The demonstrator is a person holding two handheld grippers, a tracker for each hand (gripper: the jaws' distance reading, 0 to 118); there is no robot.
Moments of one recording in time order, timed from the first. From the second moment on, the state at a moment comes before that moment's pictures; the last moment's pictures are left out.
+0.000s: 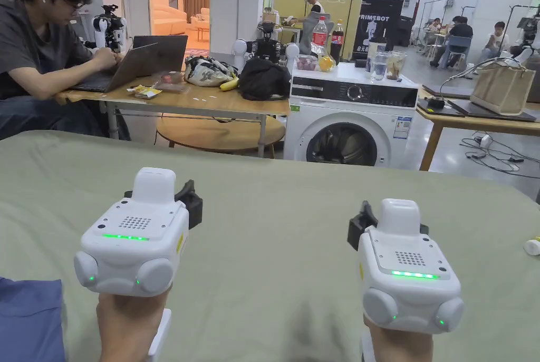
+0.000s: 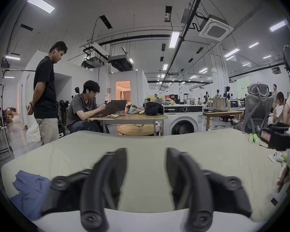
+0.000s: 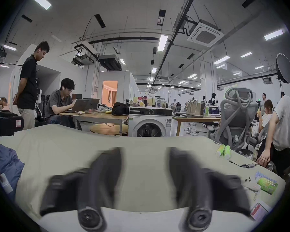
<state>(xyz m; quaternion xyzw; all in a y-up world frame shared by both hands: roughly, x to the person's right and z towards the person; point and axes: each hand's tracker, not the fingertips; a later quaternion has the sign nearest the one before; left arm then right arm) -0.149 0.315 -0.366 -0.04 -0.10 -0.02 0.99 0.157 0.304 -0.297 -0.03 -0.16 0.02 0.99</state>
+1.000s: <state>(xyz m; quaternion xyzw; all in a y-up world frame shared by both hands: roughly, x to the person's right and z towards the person) -0.342 0.334 -0.320 -0.20 0.07 0.01 0.98 -0.002 0.321 -0.335 -0.06 0.03 0.00 1.00</state>
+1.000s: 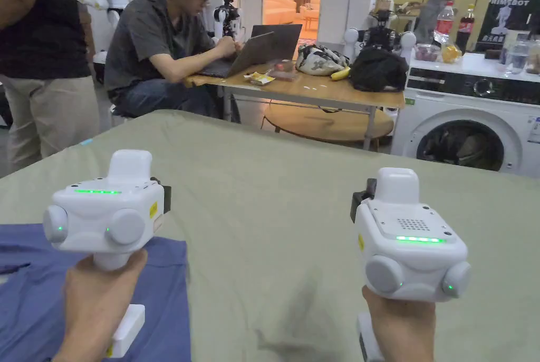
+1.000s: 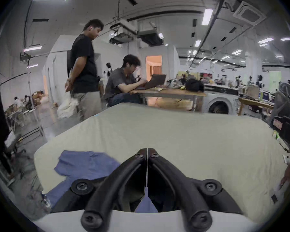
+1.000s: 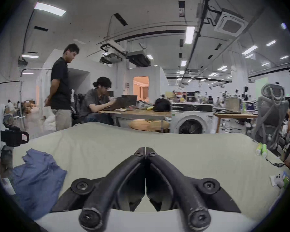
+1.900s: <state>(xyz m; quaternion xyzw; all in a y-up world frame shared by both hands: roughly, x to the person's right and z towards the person) -0.437 0.174 -0.334 -0.48 0.04 0.00 0.87 -0.041 0.261 -0.348 -0.16 0.07 0.03 0.98</state>
